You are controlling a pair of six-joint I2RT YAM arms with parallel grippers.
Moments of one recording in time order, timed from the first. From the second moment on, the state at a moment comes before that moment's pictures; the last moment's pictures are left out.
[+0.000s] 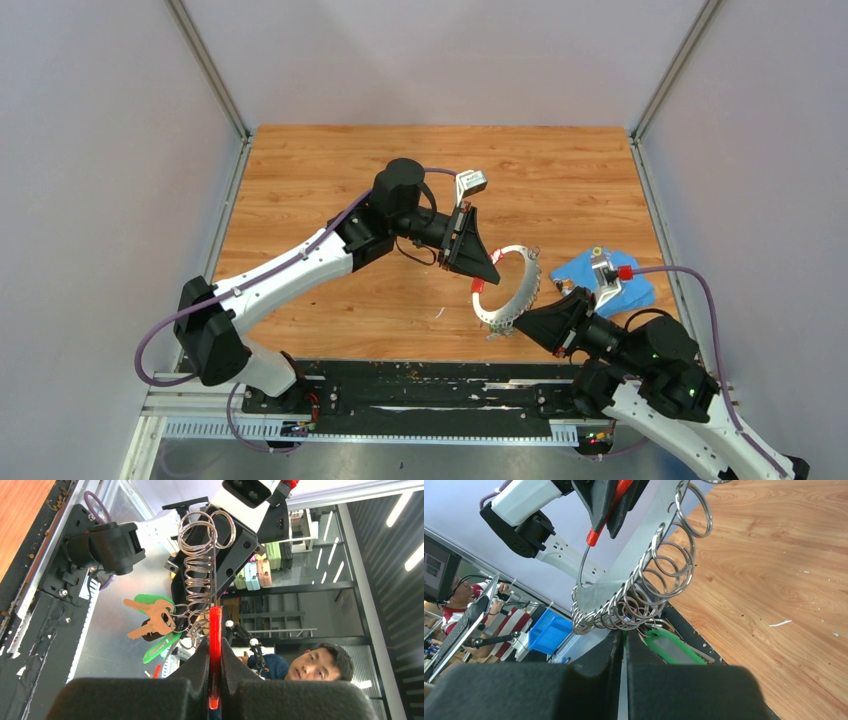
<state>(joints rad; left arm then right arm) -0.85 1.46 1.28 -0.02 1.02 -1.14 0.94 0.07 0.54 -0.35 -0.14 0.77</state>
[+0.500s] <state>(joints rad) -0.79 1.43 1.24 -0.03 0.96 -1.13 0.94 0.08 0.58 -0.45 -0.06 0.78</state>
